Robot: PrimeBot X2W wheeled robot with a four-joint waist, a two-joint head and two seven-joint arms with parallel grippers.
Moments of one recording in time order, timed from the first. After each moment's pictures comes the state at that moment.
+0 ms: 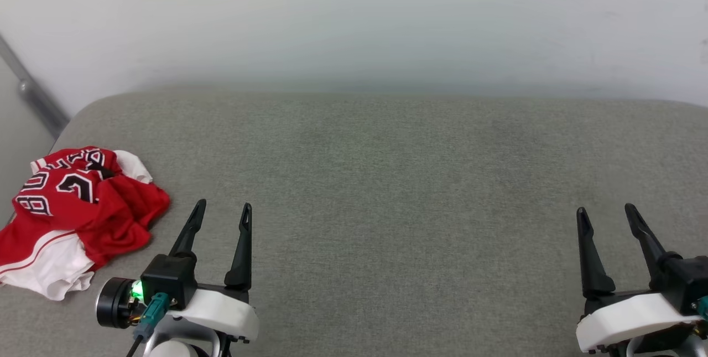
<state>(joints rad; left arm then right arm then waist) -0.07 0.09 -0.06 0.12 -0.08 -0.08 -0.26 0.05 -0.05 -0.09 -0.08 0.04 0.13 -0.06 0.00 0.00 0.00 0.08</state>
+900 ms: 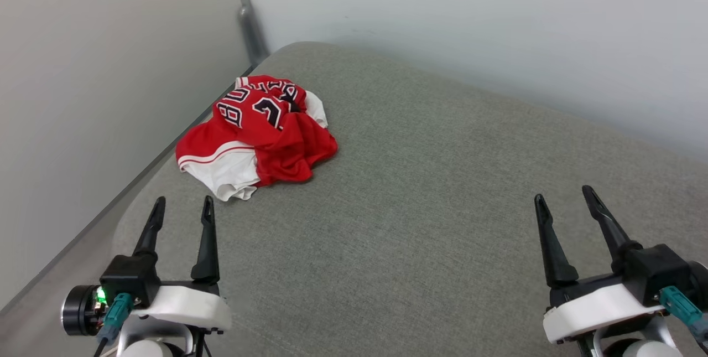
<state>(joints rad) -0.07 0.07 0.05 0.11 -0.08 -0.09 -0.26 0.01 -0.05 0.01 -0.06 0.03 0.13 -0.11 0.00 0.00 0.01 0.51</state>
